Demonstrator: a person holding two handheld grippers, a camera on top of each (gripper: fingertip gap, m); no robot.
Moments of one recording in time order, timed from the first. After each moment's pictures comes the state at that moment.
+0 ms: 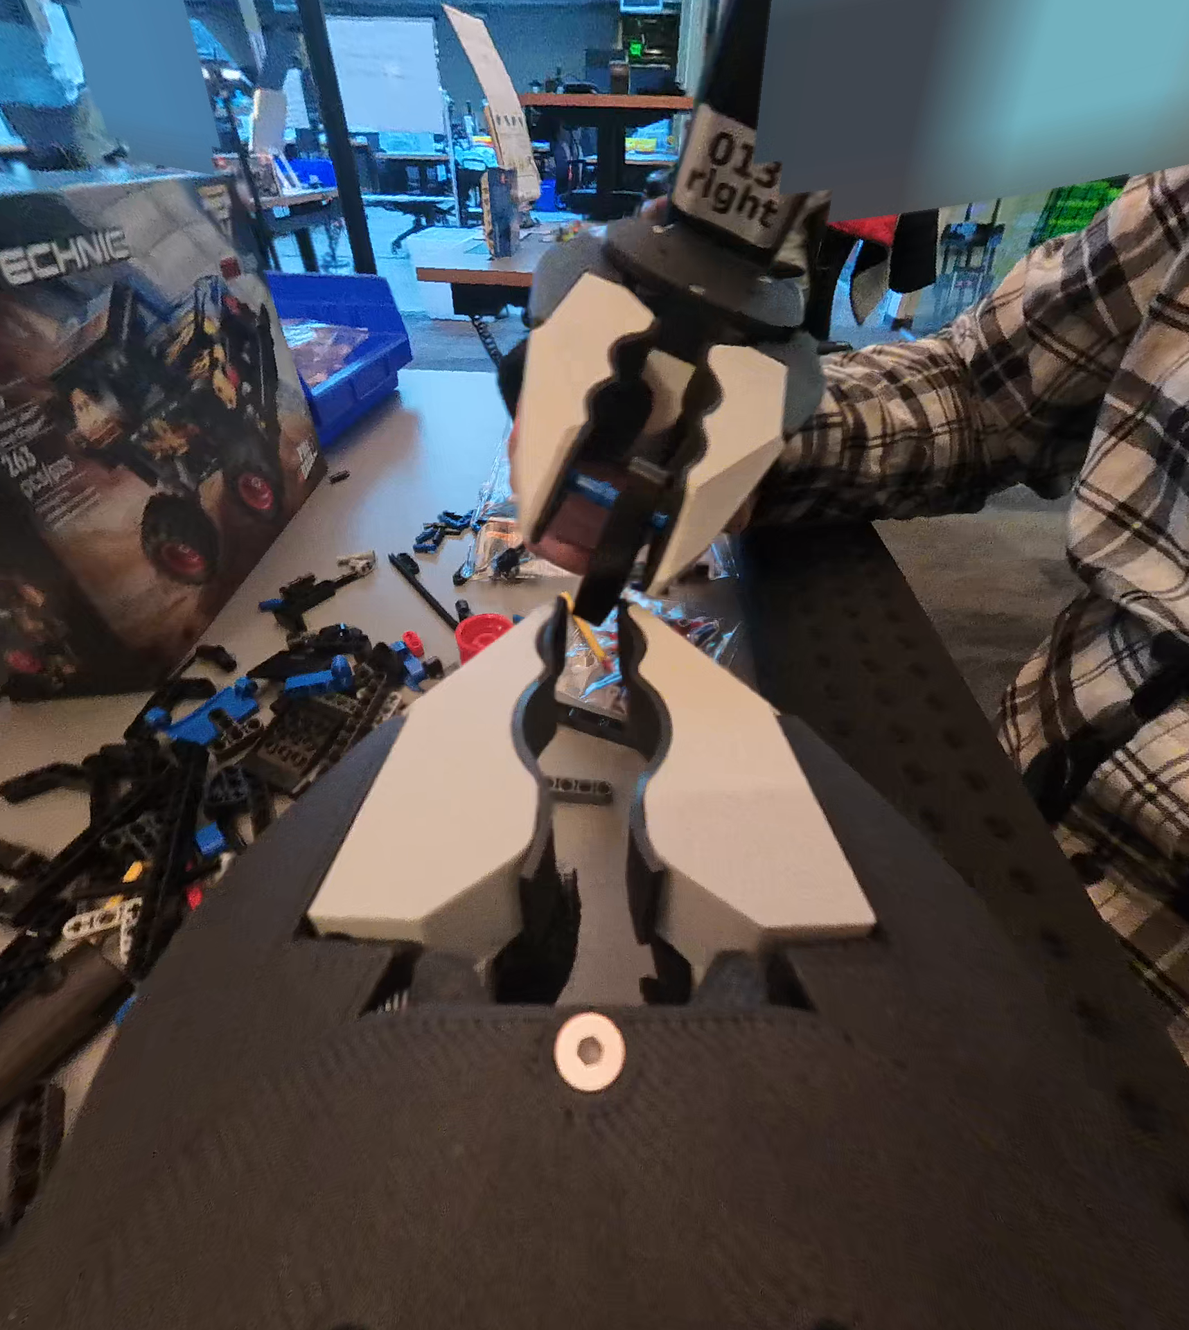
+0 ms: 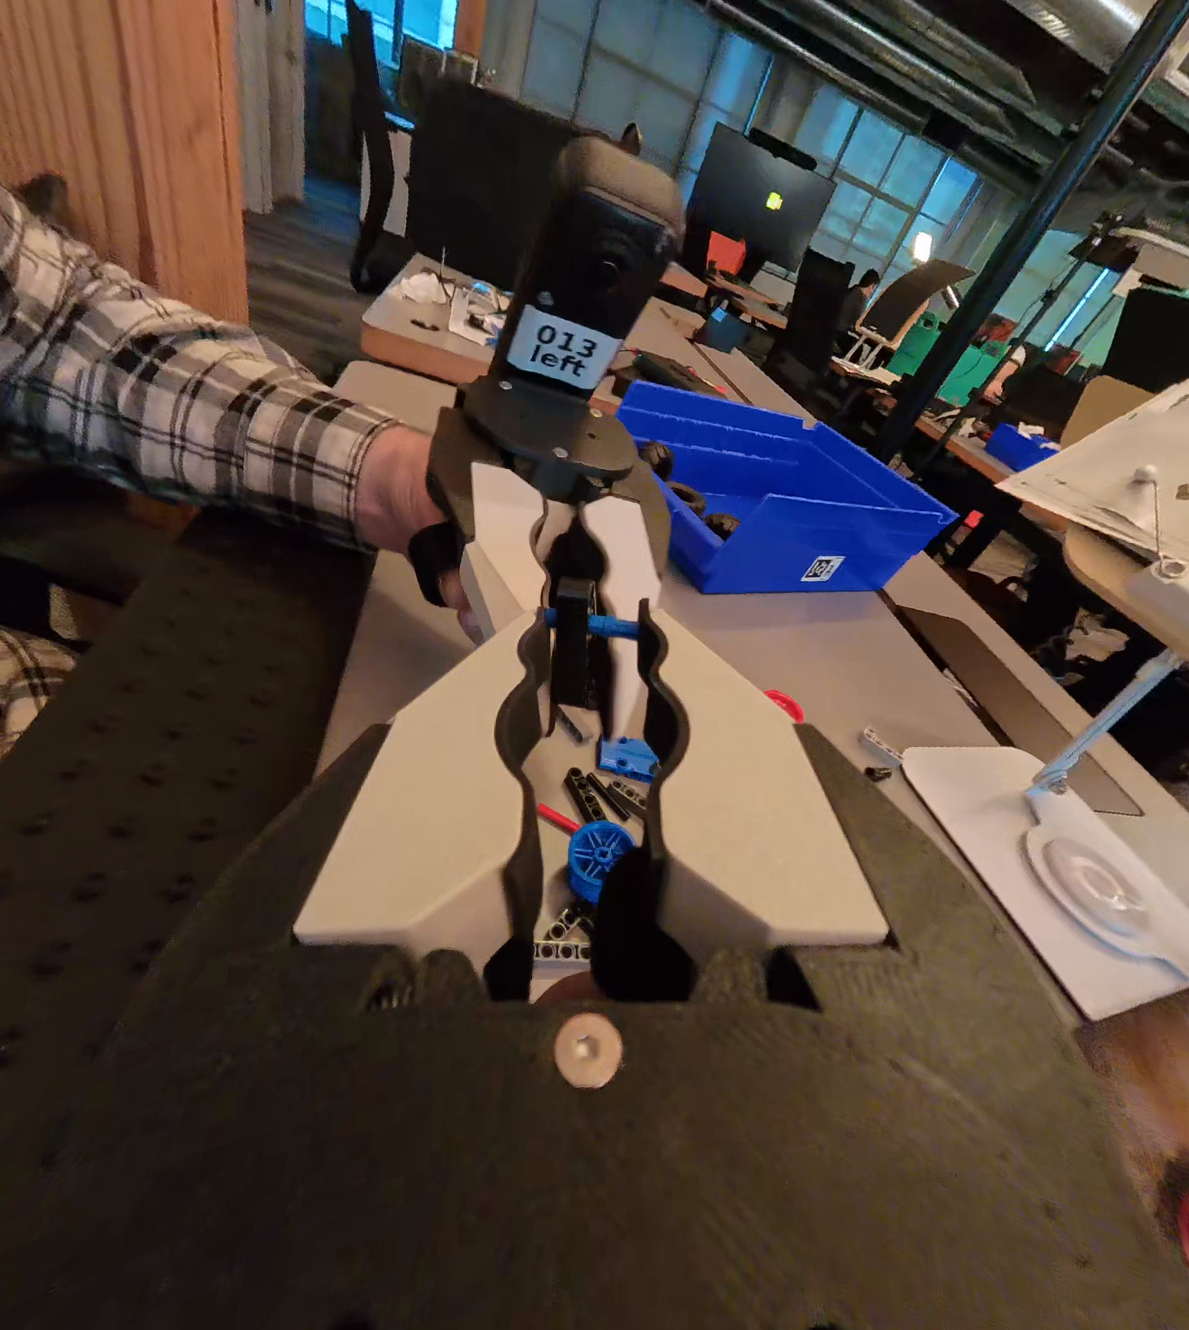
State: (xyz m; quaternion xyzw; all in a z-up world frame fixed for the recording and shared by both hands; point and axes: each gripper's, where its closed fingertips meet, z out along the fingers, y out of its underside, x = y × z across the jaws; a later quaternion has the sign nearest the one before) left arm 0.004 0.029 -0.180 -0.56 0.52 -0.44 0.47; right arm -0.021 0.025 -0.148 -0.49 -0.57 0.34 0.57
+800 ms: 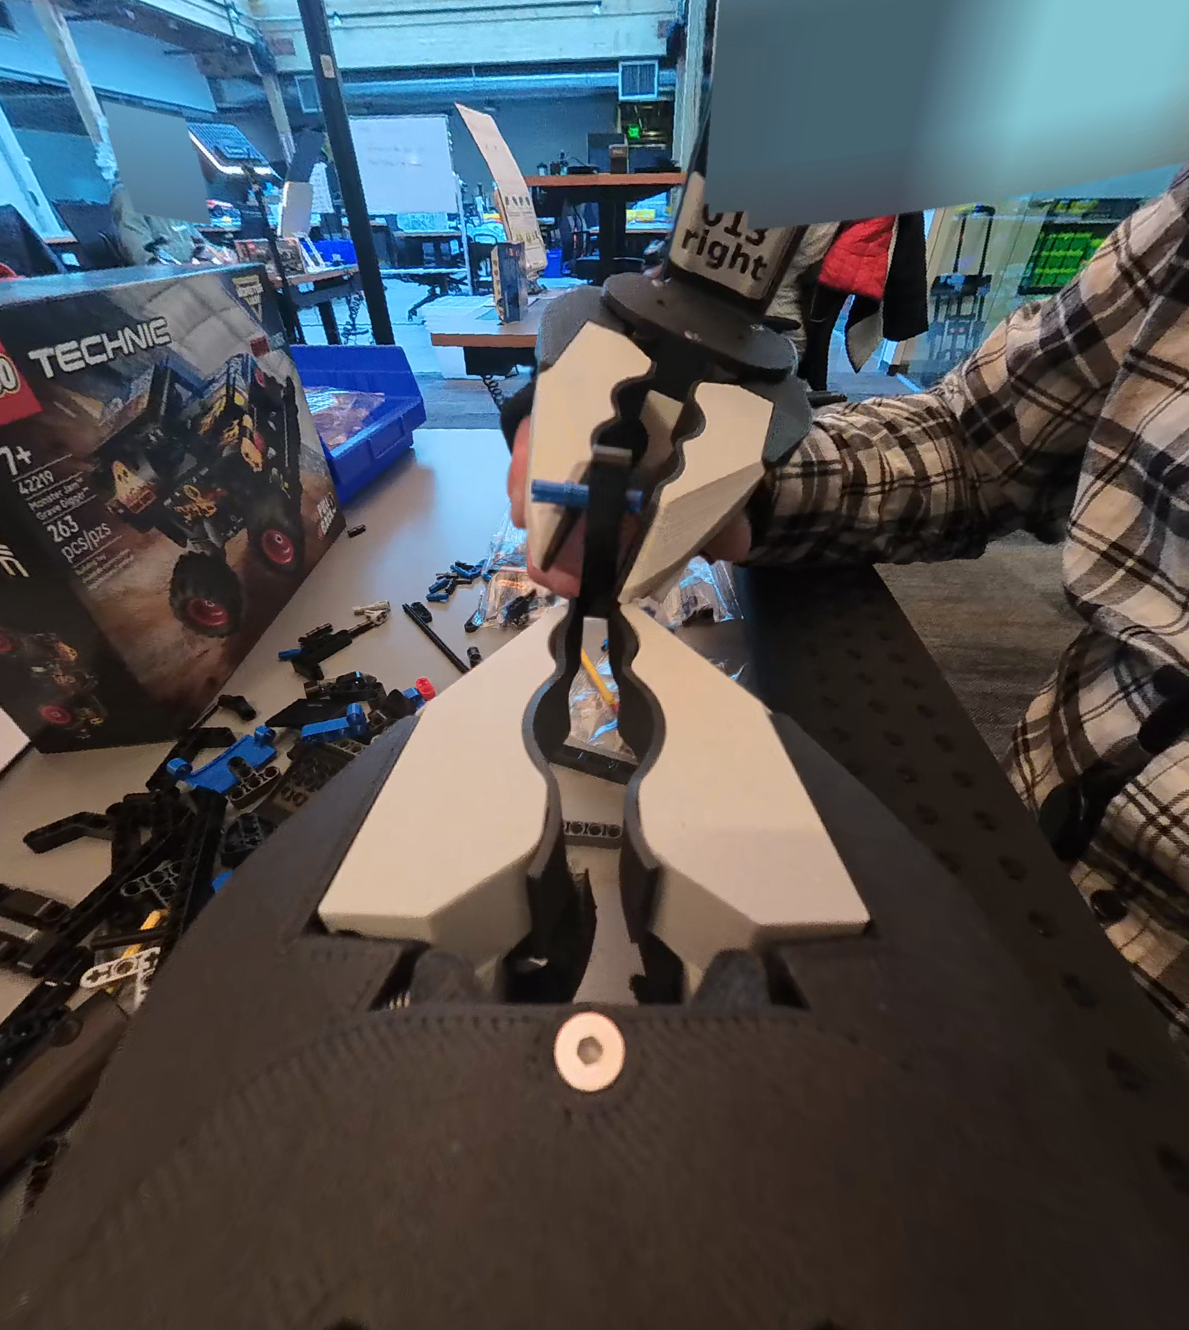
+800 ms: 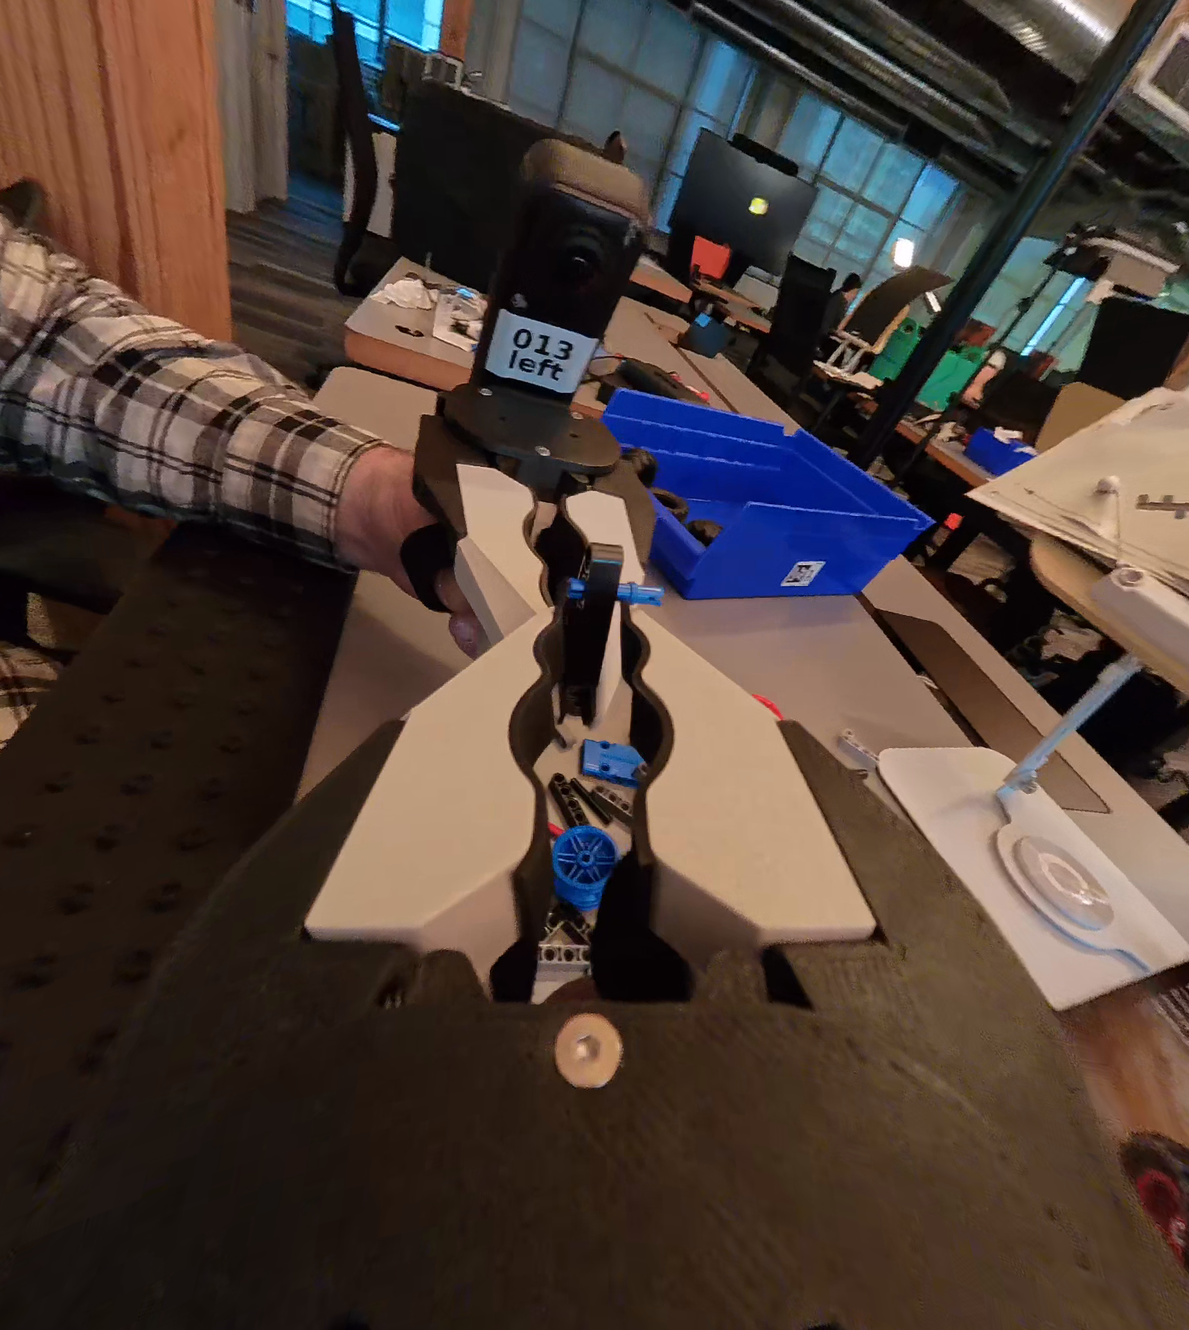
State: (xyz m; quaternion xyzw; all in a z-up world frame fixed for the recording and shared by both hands) left arm 0.007 0.031 -0.164 -0.54 0.51 -0.45 0.50; right arm -0.018 0.025 -0.141 -0.49 -0.57 0.33 0.58
